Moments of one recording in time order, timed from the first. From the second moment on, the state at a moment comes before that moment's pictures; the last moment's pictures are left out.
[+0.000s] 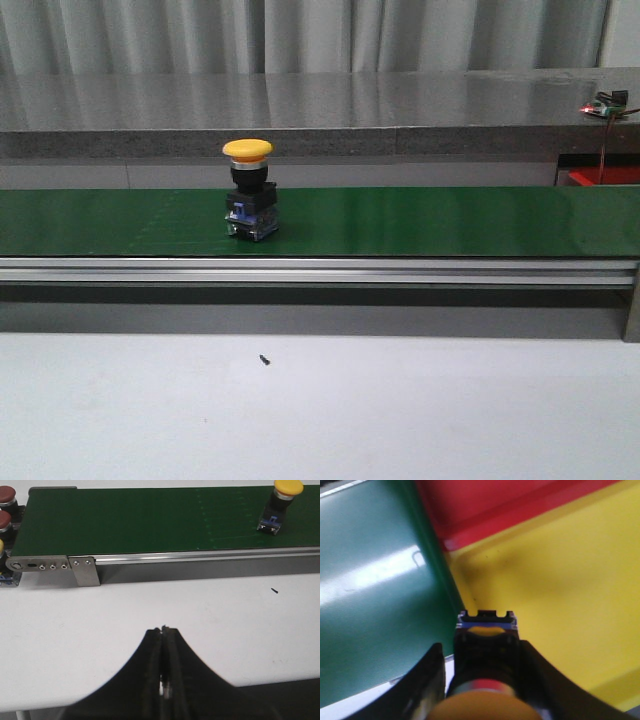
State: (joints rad) left arm -0.03 0.32 -0.57 -0.20 0.95 0.10; right arm -0.13 1.70 -1.49 -0.14 1.24 0.37
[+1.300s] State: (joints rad) left arm -0.03 0.32 -0.57 -0.20 0.95 0.10; right arm -0.30 1.88 -1.25 -0.03 0.86 0.28
